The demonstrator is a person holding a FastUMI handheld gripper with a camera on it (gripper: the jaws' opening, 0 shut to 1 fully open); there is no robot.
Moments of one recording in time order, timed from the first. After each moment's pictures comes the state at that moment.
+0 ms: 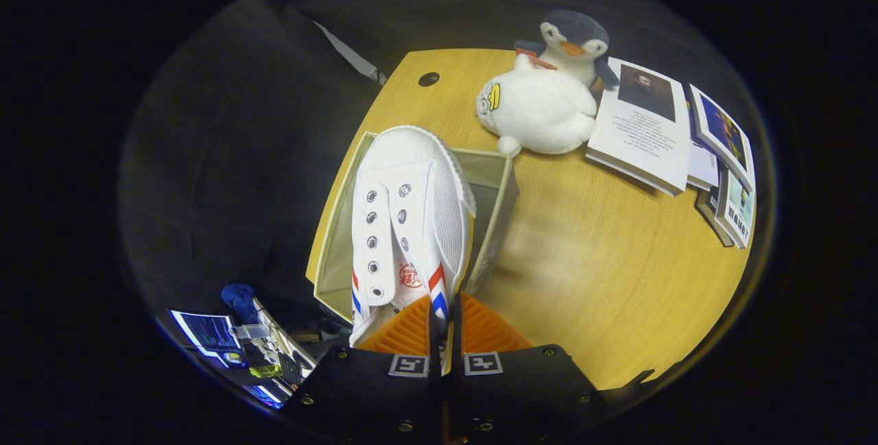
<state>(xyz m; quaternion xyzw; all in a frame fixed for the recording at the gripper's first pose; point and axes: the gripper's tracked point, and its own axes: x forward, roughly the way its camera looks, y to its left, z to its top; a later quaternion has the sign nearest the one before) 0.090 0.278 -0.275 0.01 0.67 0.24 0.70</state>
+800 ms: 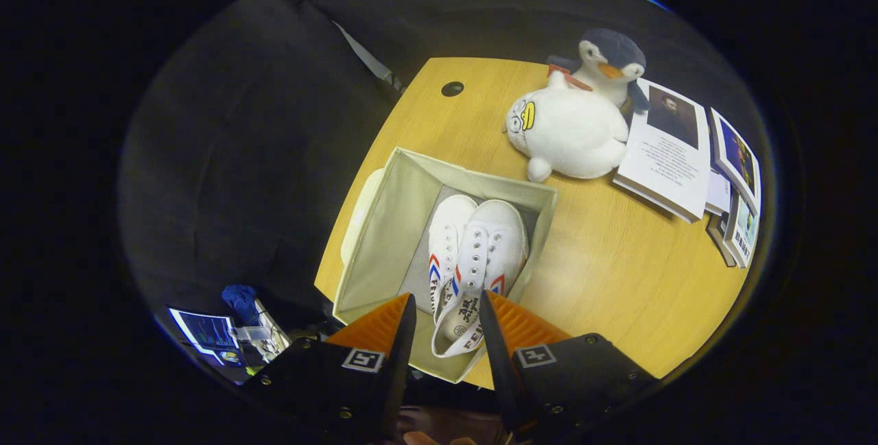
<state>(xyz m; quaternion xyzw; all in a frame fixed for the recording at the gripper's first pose) 0.094 0.322 -0.256 0.01 0.64 0.26 0.72</state>
